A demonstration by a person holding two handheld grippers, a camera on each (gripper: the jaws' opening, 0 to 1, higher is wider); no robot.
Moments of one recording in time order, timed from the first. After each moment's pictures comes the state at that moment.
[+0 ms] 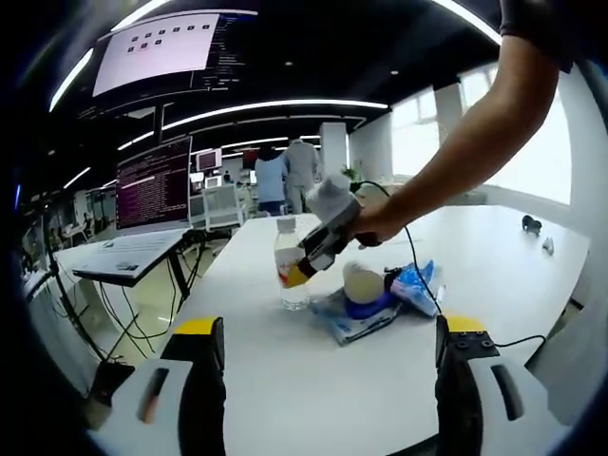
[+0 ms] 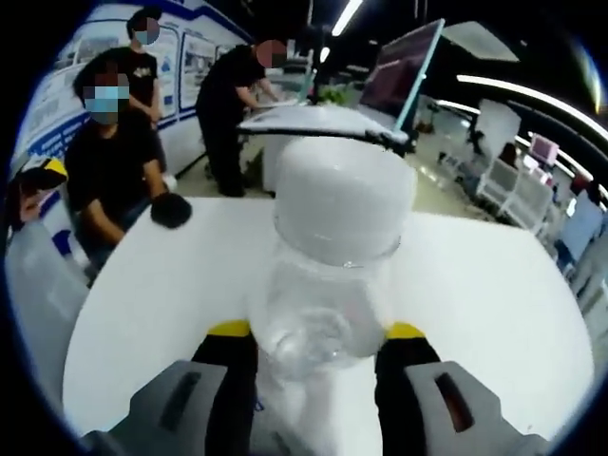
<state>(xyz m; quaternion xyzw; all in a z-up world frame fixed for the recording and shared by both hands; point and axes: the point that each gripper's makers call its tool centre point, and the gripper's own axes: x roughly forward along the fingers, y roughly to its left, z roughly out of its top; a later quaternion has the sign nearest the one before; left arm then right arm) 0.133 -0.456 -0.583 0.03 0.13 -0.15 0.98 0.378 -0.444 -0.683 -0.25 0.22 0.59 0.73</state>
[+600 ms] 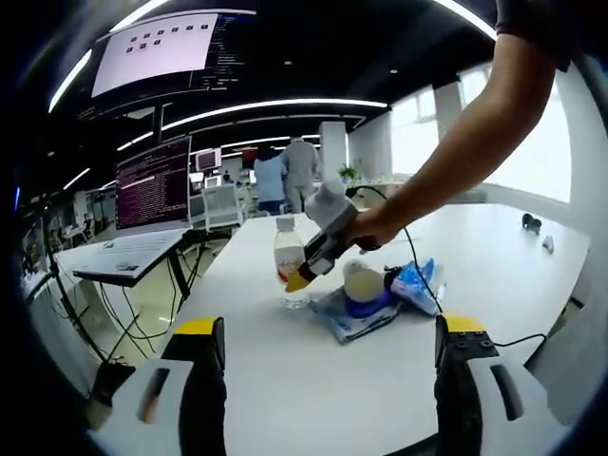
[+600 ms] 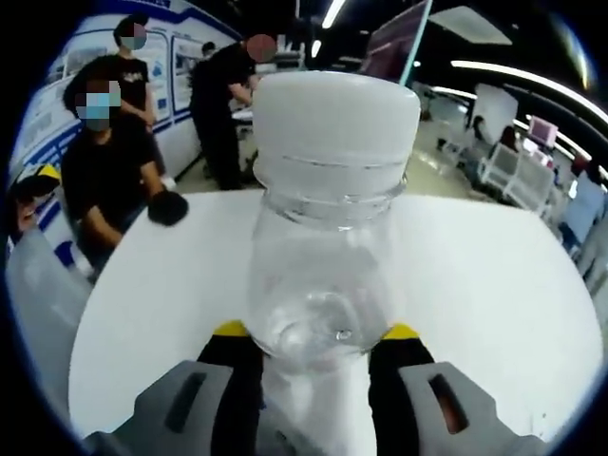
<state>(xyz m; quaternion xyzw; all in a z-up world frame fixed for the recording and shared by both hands) 0.132 -0.456 -0.585 0.03 0.13 -0.15 0.98 0.378 -0.447 -0.697 -0.23 0.25 0.59 0.73</state>
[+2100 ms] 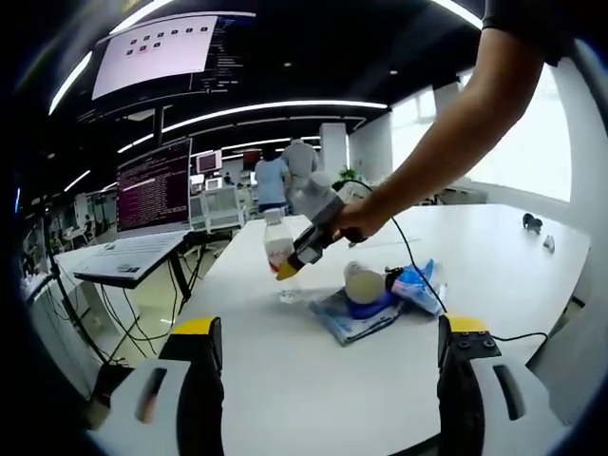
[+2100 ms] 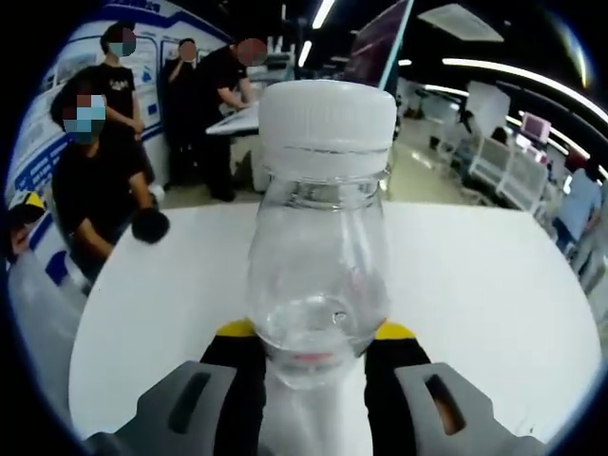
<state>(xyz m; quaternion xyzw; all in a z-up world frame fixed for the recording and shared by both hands) 0.132 -0.456 -0.584 0.03 0.13 -0.15 0.98 0.412 -0.436 -0.681 -0.22 0.25 0.57 0.75</state>
